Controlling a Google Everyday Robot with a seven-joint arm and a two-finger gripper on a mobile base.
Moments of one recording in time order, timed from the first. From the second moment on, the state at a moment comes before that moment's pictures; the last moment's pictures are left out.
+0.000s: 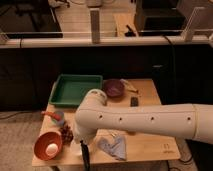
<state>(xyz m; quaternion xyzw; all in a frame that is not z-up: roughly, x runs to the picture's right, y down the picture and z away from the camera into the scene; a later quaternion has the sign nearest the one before) -0.117 0.224 0.626 -0.15 -0.35 -0.63 0.68</state>
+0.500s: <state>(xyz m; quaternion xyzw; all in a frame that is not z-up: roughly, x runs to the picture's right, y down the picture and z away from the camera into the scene) -0.154 0.240 0.615 -0.12 -0.38 -0.66 0.64</state>
